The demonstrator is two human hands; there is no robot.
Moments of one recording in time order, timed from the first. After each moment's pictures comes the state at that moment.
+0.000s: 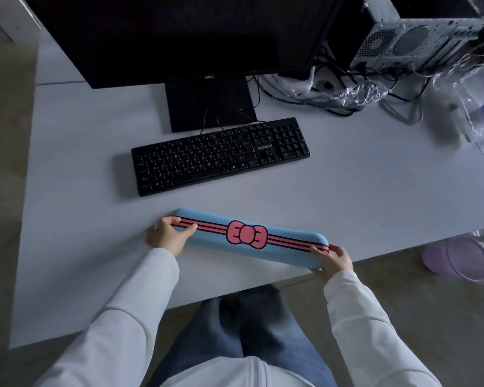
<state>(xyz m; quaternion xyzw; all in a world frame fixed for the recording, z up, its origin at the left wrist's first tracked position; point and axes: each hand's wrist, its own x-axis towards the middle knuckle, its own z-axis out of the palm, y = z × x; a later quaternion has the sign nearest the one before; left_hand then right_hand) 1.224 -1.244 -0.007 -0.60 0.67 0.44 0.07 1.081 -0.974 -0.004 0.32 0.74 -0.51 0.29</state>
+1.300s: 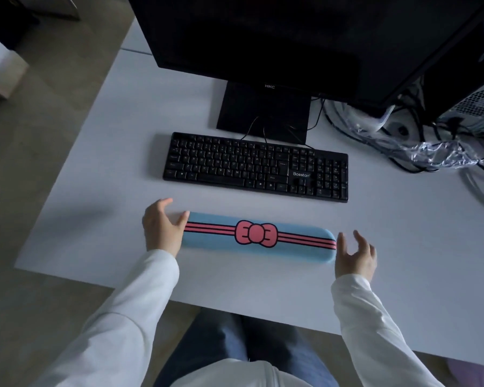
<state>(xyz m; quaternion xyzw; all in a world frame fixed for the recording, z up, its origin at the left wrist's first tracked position) 1.212 -1.227 0.001 -0.67 0.65 0.33 -0.15 0.971 -1.024 -0.001 -0.01 0.93 -0.32 0.18</state>
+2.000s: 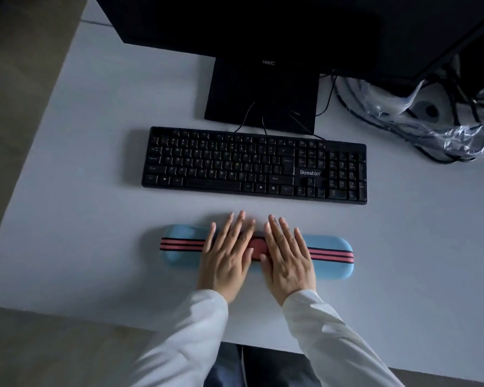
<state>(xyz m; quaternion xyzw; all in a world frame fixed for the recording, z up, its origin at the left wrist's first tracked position) 1.151 -1.166 -0.068 -0.36 0.92 0.12 0.00 1.035 -1.079 -0.071 -0.55 0.83 -0.10 0.05</state>
